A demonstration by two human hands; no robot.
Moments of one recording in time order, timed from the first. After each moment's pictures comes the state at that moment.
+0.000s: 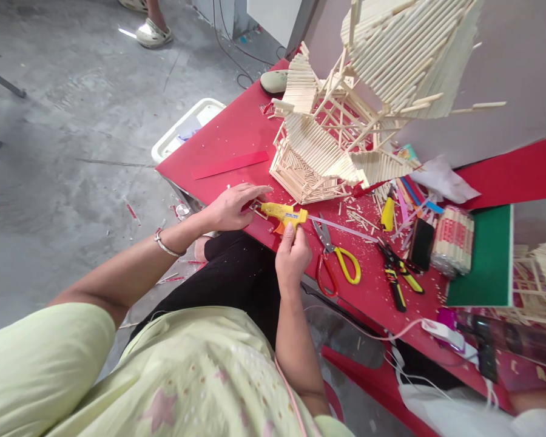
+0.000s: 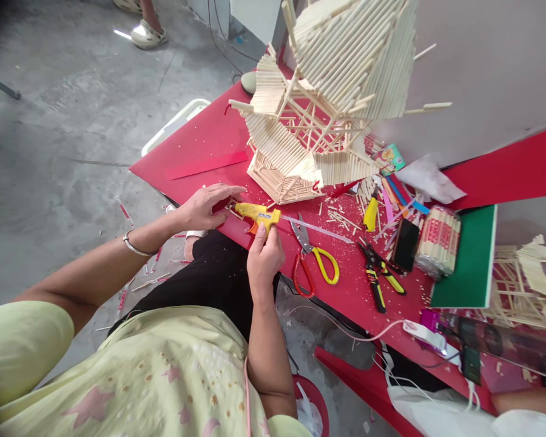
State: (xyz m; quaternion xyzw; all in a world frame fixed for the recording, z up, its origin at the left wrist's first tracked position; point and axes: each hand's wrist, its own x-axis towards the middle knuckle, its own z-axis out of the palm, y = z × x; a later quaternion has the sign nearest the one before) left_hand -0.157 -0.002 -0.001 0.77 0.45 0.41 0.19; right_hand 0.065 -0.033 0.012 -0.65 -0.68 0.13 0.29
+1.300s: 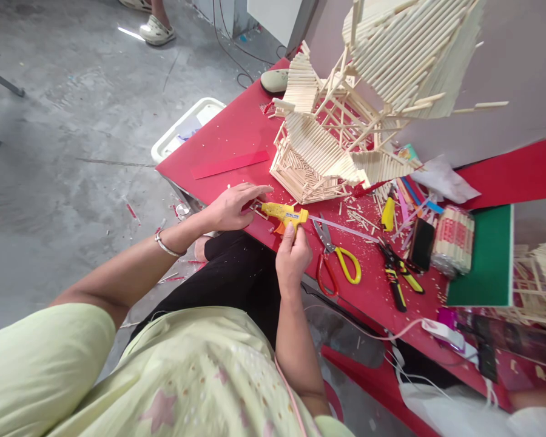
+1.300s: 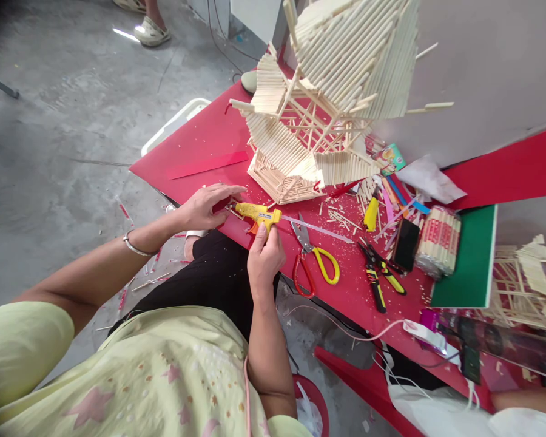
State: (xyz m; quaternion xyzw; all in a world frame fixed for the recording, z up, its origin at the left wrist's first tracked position) left_hand -0.158 -0.002 -0.001 0.77 0.45 0.41 0.18; right_hand 0.065 -0.034 0.012 -0.65 -0.68 0.13 0.30
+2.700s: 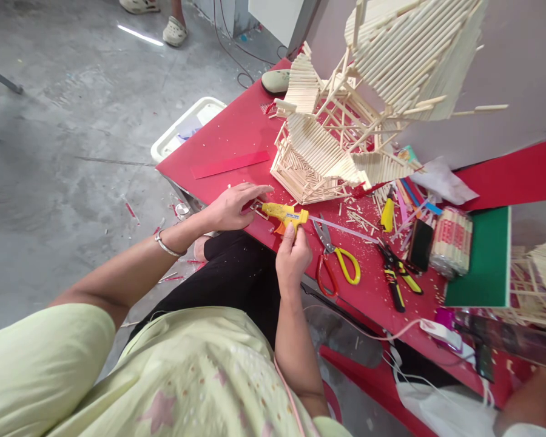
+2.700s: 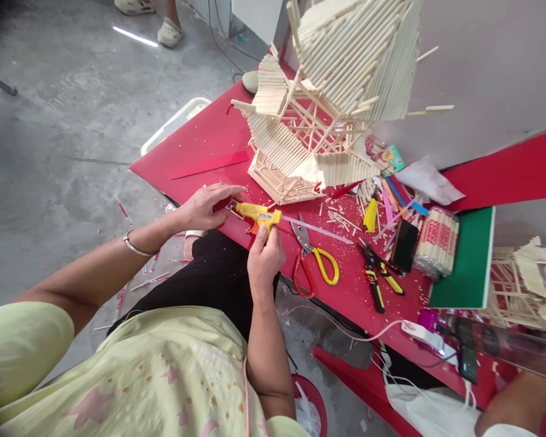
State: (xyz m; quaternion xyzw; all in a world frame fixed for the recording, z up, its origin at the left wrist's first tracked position) left_hand -0.158 -0.002 -0.001 0.77 0.45 0.41 0.19; right_hand 0.066 -0.033 0.010 -0.66 -0.68 0.12 0.30
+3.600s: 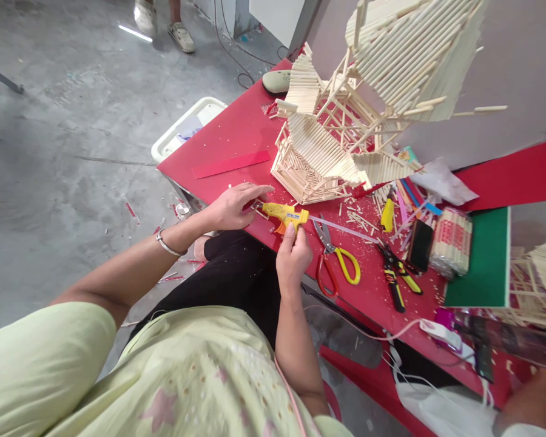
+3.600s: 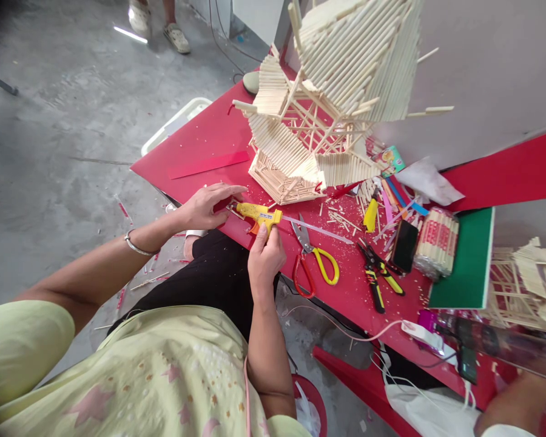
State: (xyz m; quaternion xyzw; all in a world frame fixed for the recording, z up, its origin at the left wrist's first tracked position) left_hand -0.158 -0.002 0.000 0.77 0.45 0.41 0.19; right_hand 0.065 -0.034 0.011 -0.66 -0.68 0.12 0.30
